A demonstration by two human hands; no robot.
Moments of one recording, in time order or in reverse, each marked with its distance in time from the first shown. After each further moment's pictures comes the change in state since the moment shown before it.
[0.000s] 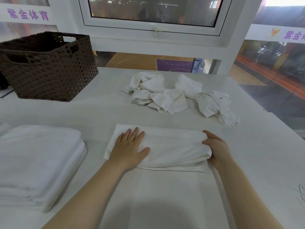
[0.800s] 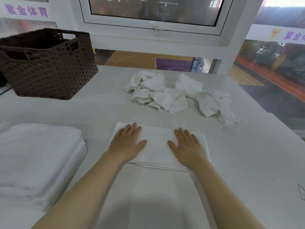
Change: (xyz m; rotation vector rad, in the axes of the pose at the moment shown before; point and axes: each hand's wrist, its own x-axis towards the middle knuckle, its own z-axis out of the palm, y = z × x) left_hand 0.019 -0.014 -0.009 0.009 -0.020 0.001; right_hand 0.001 0.043 0.059 -1.620 -0.238 -0.523
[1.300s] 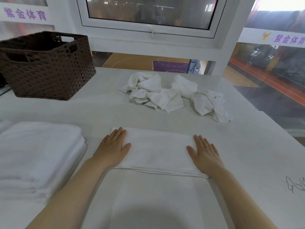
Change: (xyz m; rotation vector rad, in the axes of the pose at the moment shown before) left_hand -0.040 -0.029 0.004 -0.070 -0.020 -0.044; right_hand -0.051 0.061 -0.004 0.097 0.000 0.183
